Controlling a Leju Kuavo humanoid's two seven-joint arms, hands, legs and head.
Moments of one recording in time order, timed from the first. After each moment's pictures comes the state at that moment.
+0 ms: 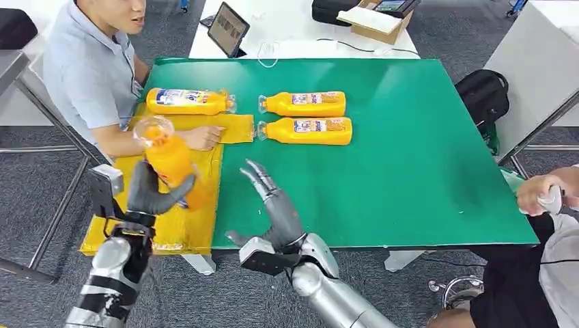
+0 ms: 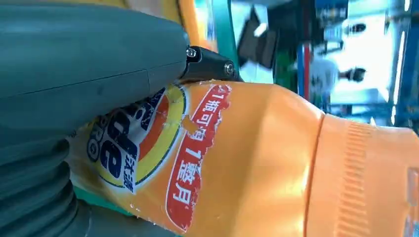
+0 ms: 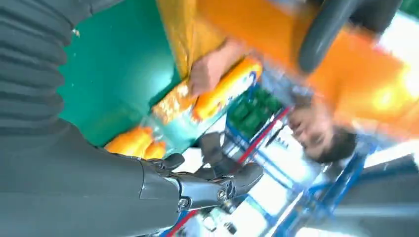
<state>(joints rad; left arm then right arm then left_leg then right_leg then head) -0.29 0.00 -0.16 -1.33 0.01 0.04 -0.34 -0.37 0.20 0.56 -0.96 0.38 -0.51 -0.70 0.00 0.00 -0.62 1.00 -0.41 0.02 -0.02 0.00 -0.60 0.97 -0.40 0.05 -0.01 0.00</state>
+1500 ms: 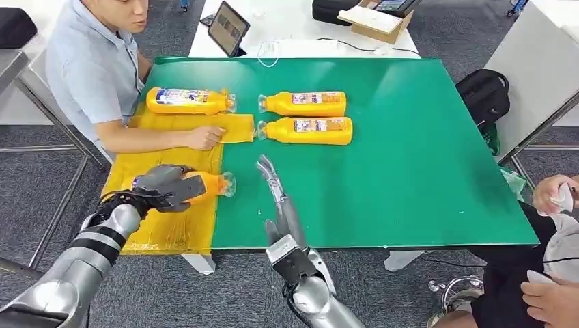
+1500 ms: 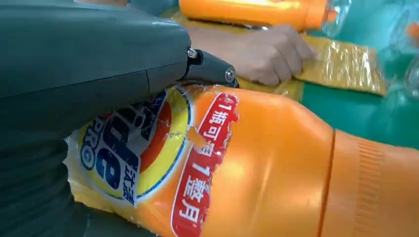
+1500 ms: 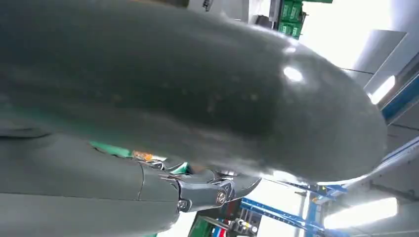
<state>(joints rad) -0.63 0.14 -0.35 -0.76 -0.90 -0.10 -0.26 -0.20 0.24 0.49 -1.26 0.17 -0.32 -0.70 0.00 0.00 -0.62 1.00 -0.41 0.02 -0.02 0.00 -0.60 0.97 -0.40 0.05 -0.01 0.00</state>
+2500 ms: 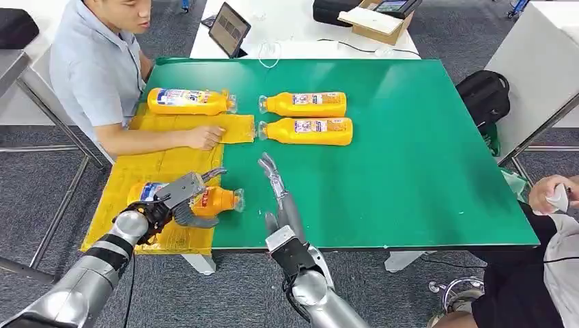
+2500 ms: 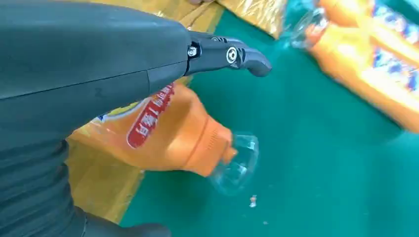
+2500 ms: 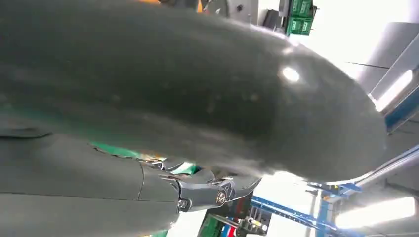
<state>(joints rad) -0.58 0.10 -0.38 -0.80 -0.42 -0.32 -0.36 -0.23 0.24 0.49 -1.18 0.14 -0.35 -0.70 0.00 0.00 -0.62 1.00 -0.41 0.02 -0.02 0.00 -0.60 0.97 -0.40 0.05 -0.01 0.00</state>
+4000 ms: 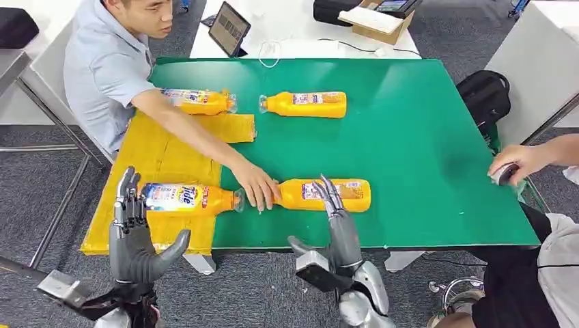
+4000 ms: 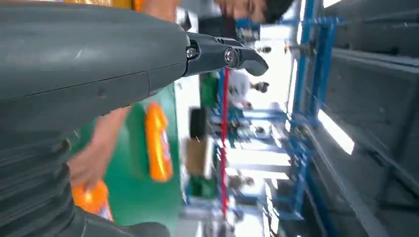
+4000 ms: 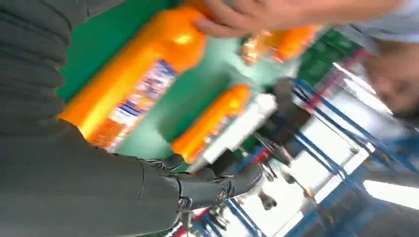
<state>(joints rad) 0.13 -0.14 -0.19 -1.75 -0.01 -0.02 -0.65 -0.09 0.08 0.25 -1.25 0.64 -0.47 -0.59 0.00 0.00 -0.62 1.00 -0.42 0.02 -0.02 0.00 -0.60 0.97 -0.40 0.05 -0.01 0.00</state>
